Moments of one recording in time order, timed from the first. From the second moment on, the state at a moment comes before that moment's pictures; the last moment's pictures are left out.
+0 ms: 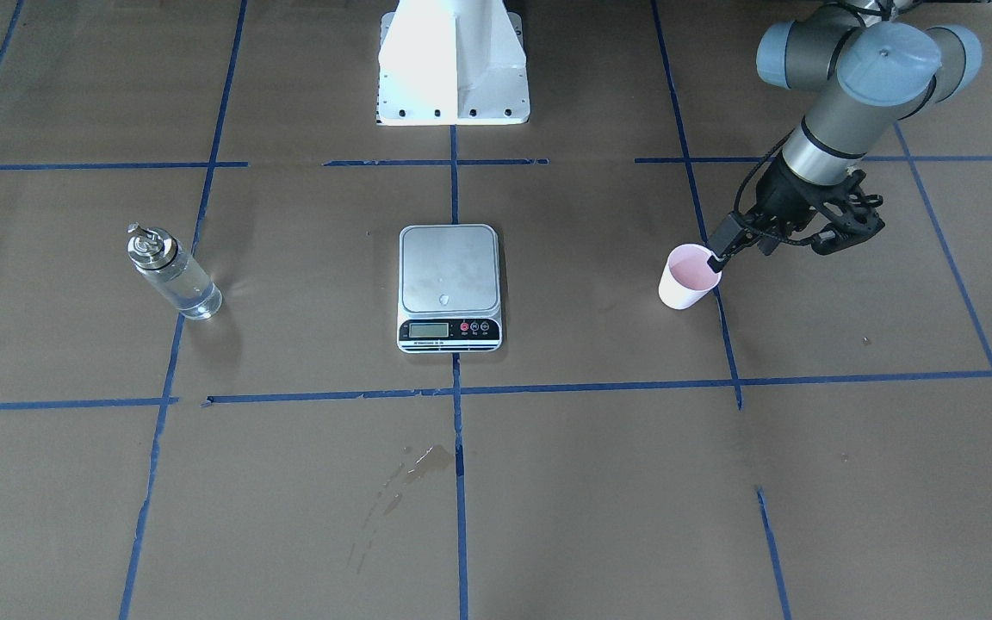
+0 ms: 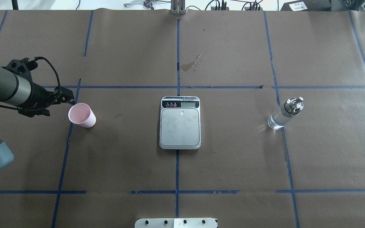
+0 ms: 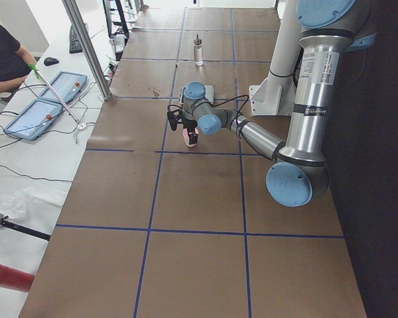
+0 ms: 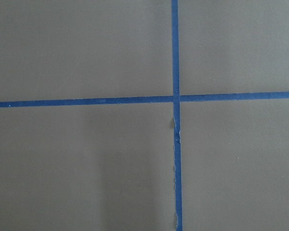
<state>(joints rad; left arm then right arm) -0.80 -1.70 -1.88 -1.97 -2.04 -1.42 1.59 -1.59 1.65 -1.61 2.46 0.04</state>
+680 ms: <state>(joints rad) -0.76 -1.73 -1.83 -1.97 -2.04 -1.42 1.60 -1.59 1.65 -1.61 2.47 0.07</state>
